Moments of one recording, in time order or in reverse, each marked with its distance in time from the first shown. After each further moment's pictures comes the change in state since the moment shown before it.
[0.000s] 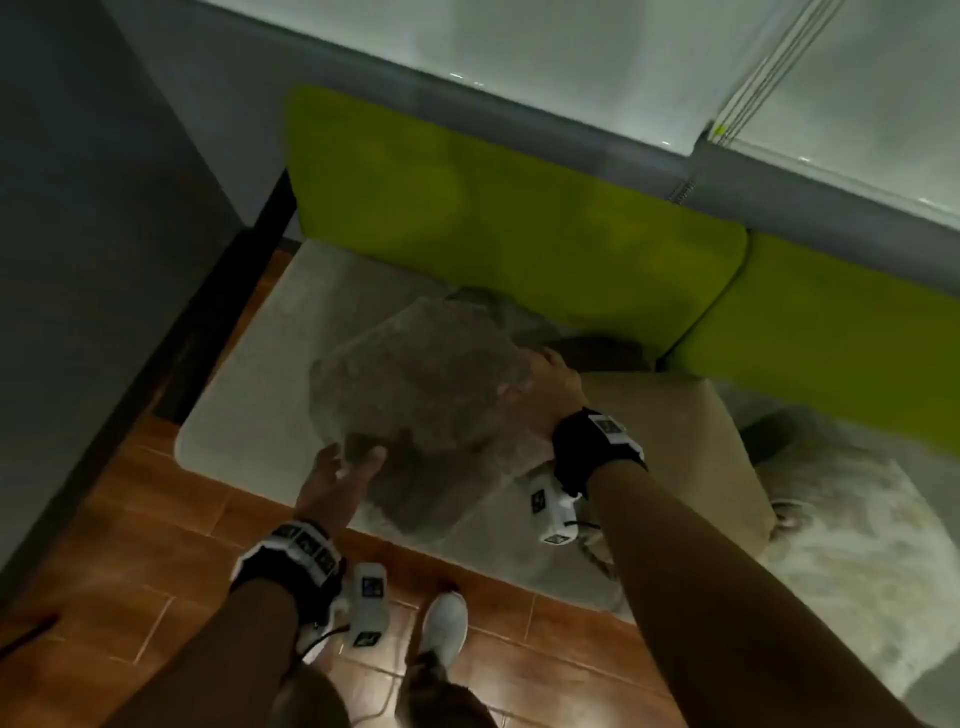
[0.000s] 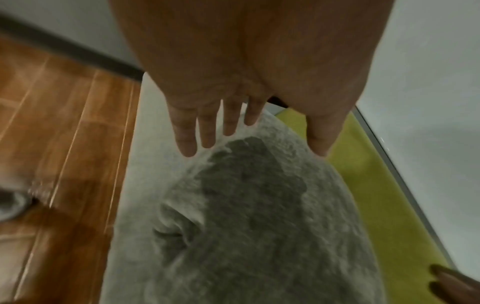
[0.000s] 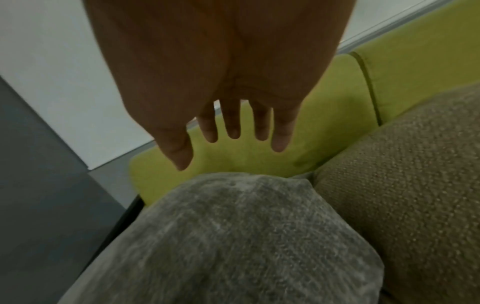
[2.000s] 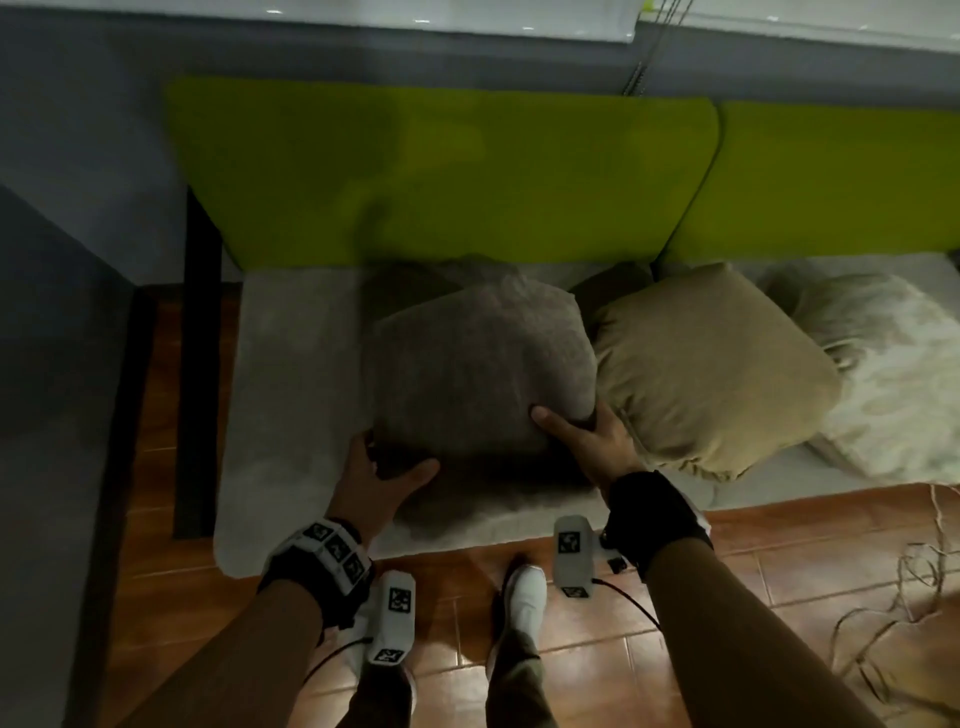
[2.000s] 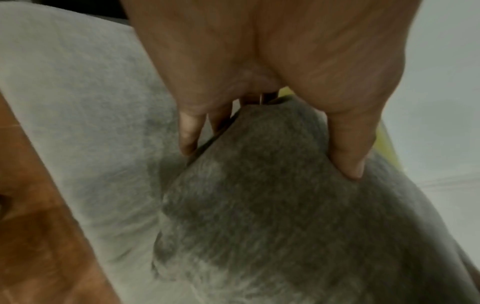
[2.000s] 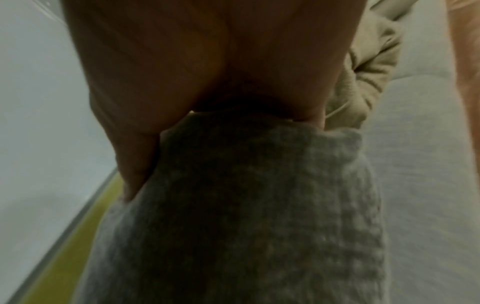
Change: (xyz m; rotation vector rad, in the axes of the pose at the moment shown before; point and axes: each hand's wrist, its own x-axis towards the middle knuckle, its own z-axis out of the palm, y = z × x) left_hand 0.140 0.001 -0.081 0.045 -0.473 0.163; right_hand -0.071 -0.083 0.119 1.039 0.348 0.605
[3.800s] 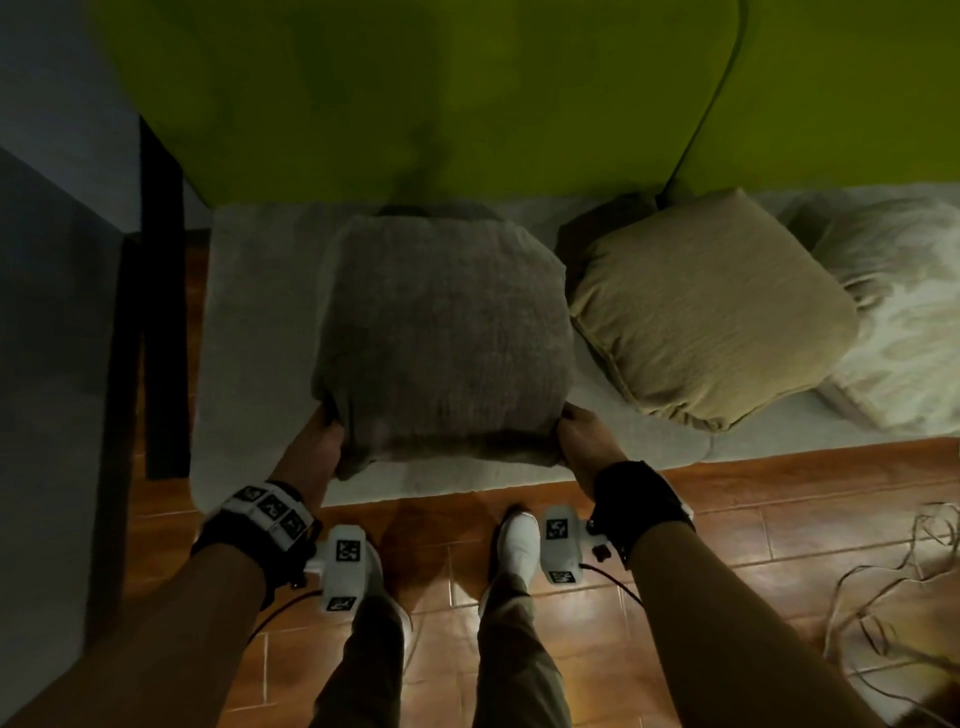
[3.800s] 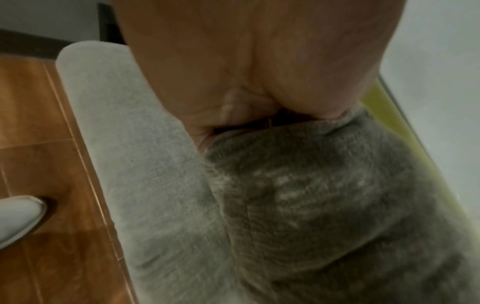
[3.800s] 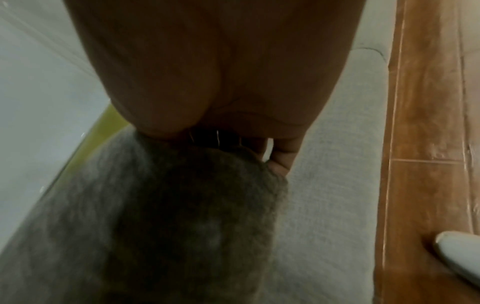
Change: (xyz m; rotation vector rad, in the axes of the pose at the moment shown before) left_hand 0.010 -0.027 -0.001 0.189 0.086 -0.151; right_hand 0.020 0.086 -0.016 0.017 -0.193 0.109
